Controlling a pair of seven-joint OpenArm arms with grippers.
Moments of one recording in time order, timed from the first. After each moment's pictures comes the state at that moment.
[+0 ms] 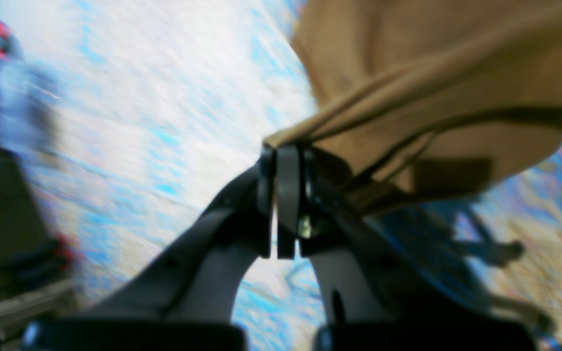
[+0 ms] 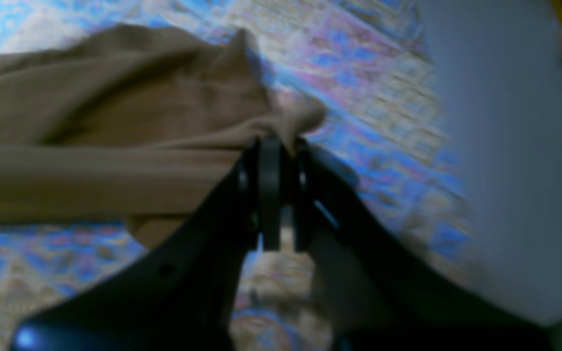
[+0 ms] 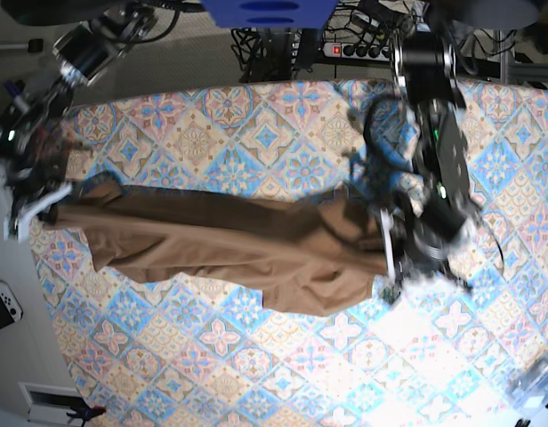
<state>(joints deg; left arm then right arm) -17.1 -8.2 -2.2 114.2 -3.6 -39.8 84.2 4.9 12.3 44.4 99.9 16.1 36.0 -62.9</state>
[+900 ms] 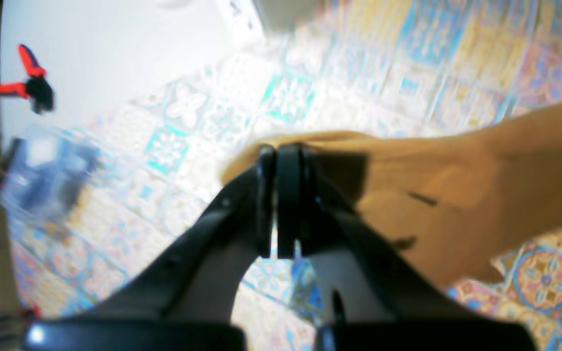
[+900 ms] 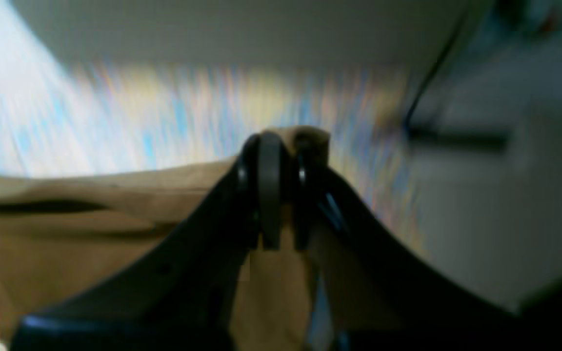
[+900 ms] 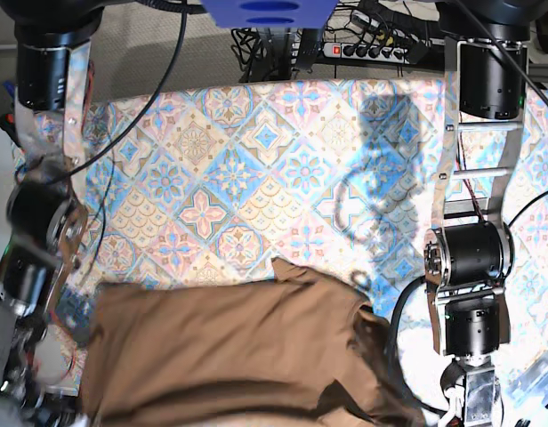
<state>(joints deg) -73.7 -8.6 -2.3 33.7 3.3 -23.8 61.4 68.0 19.6 15.8 35.5 2.6 30.7 -35.3</state>
